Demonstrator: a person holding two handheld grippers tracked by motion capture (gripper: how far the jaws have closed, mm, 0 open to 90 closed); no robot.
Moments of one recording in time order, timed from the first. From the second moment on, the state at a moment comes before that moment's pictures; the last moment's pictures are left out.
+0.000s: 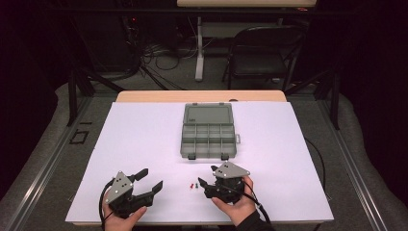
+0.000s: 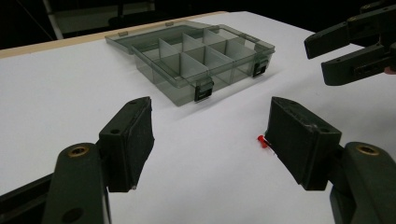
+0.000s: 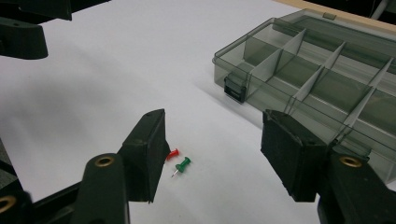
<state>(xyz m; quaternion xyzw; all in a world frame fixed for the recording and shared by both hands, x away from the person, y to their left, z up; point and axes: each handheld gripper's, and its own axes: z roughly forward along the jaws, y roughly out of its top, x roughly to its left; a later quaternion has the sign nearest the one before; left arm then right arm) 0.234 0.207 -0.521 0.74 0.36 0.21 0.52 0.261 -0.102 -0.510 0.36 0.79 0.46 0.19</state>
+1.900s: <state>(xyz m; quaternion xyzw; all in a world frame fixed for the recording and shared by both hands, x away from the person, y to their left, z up) 0.234 0.208 -0.521 0.74 0.36 0.21 0.52 0.276 -0.067 -0.565 0.39 0.82 0.40 0.14</state>
